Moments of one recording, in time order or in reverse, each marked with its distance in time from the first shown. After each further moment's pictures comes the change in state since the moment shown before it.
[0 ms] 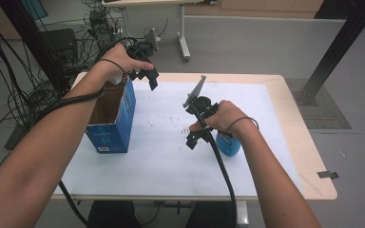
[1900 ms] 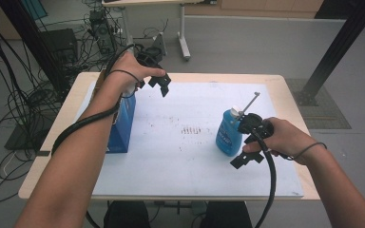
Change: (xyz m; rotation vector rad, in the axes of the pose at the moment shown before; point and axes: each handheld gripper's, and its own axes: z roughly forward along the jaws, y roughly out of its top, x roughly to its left) left arm -0.047 -0.012 -0.004 -0.035 -0.019 -0.118; right arm -0.036 -0.116 -0.026 -0.039 0.038 -0.051
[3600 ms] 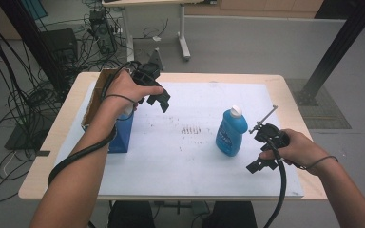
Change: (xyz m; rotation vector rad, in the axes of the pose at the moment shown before) left arm -0.020 -0.052 0.013 -0.050 -0.044 -0.029; right arm -0.042 -0.047 0.033 -0.009 -0.049 0.091
